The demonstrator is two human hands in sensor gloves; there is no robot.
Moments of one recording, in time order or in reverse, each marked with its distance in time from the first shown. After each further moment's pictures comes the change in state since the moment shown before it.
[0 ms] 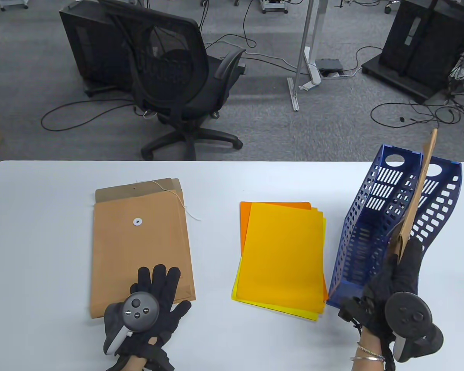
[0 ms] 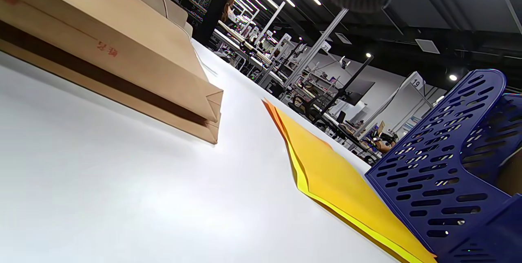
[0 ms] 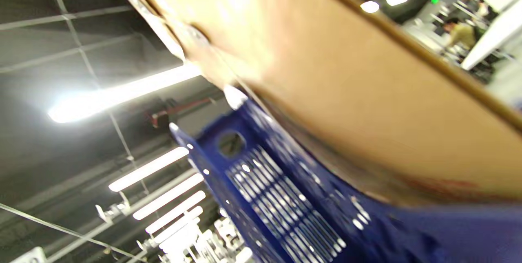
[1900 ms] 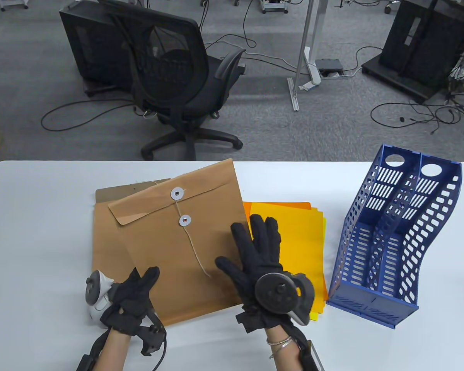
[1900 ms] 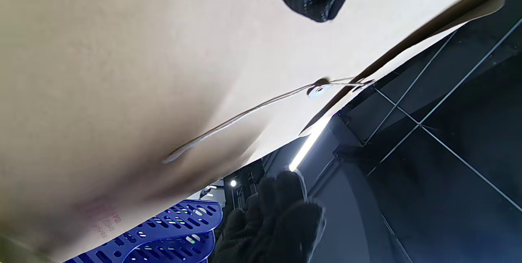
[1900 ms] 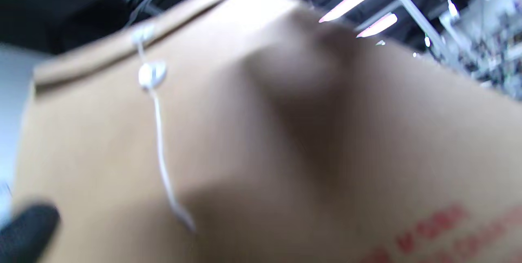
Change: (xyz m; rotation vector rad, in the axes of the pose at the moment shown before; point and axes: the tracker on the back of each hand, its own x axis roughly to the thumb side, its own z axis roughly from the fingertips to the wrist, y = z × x) left_hand -0.047 0.019 -0.045 0.008 -0.375 1.204; right_hand 0.171 0.098 0.119 0.652 -0.626 -0.200
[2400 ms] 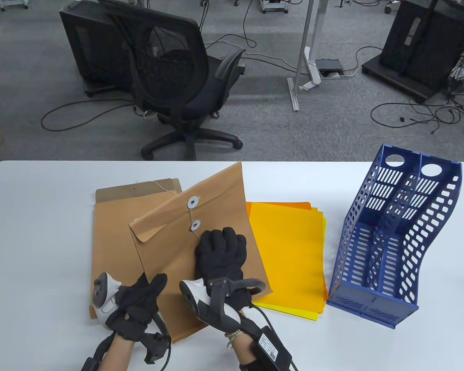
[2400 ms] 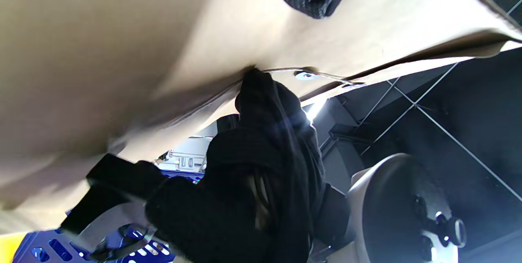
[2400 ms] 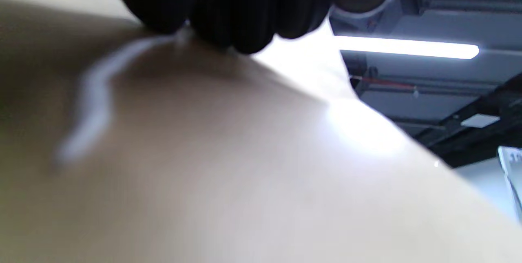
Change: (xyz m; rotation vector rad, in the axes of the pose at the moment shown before) left_hand 0.000 -0.018 0.001 -0.079 -0.005 -0.004; right_hand 0.062 0.050 -0.020 -0.234 -0.027 0.643
